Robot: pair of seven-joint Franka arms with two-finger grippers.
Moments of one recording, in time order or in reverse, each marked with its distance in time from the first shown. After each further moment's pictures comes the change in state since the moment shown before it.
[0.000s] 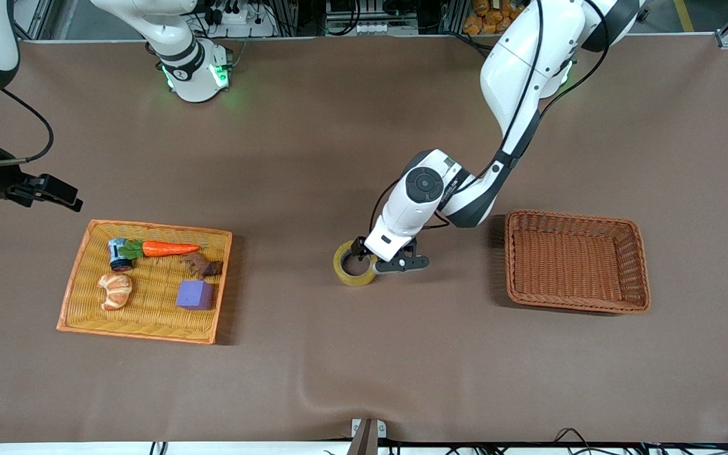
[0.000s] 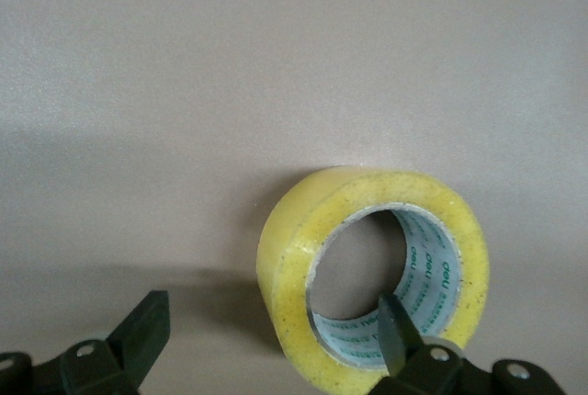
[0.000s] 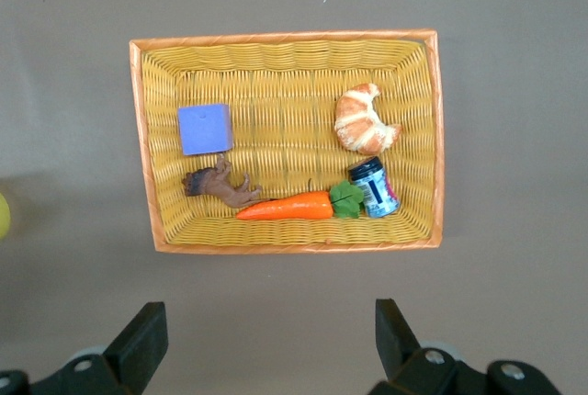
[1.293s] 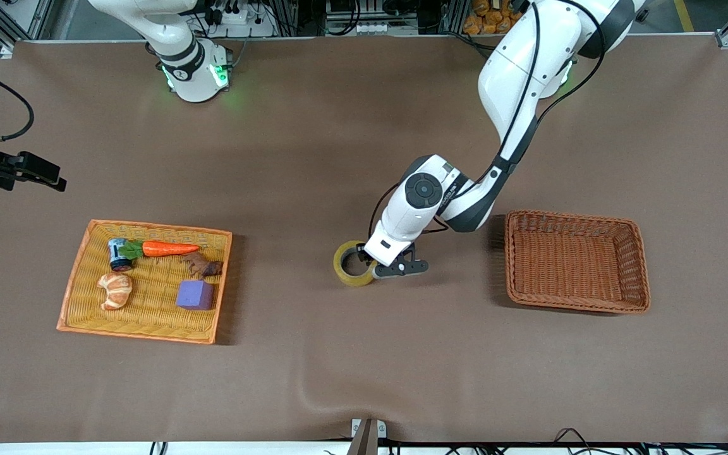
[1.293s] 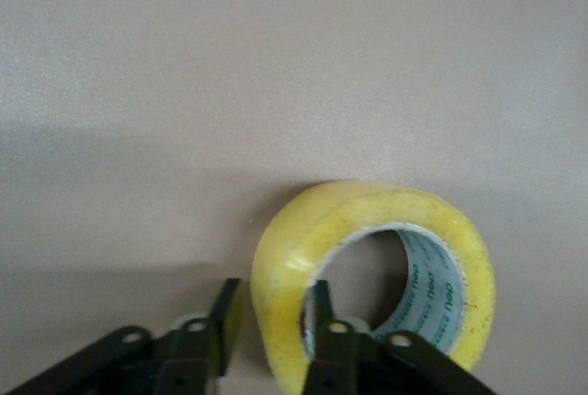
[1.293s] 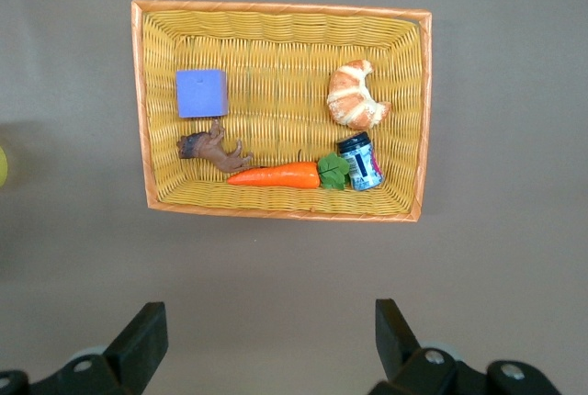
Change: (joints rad) left arm -0.001 0.035 0.001 0.039 0.000 0.007 0.000; right arm 0.084 -0.012 -0.097 0.065 0.003 -0.133 -0.062
